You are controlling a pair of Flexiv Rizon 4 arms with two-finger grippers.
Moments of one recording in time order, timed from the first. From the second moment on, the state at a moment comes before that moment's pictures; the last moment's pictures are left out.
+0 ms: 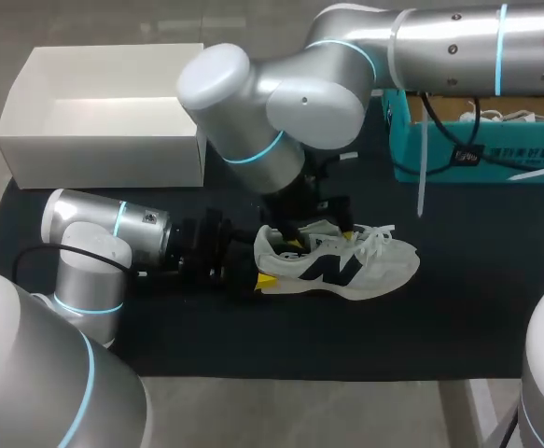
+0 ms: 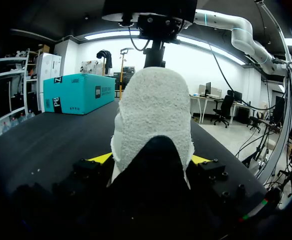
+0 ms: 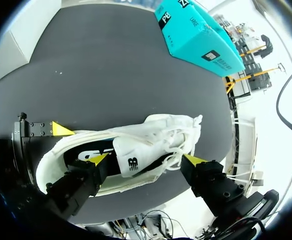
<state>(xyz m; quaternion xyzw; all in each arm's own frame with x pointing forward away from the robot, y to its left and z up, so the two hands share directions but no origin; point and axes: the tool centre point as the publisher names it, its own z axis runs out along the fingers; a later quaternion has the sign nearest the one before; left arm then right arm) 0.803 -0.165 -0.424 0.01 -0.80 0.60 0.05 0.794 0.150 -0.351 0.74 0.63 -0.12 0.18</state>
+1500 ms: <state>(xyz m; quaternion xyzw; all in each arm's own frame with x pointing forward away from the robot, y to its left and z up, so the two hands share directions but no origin) 0.803 -0.165 -0.423 0.01 -0.79 0.60 0.05 0.806 0.080 -0.324 0.81 0.56 -0.13 0.13</state>
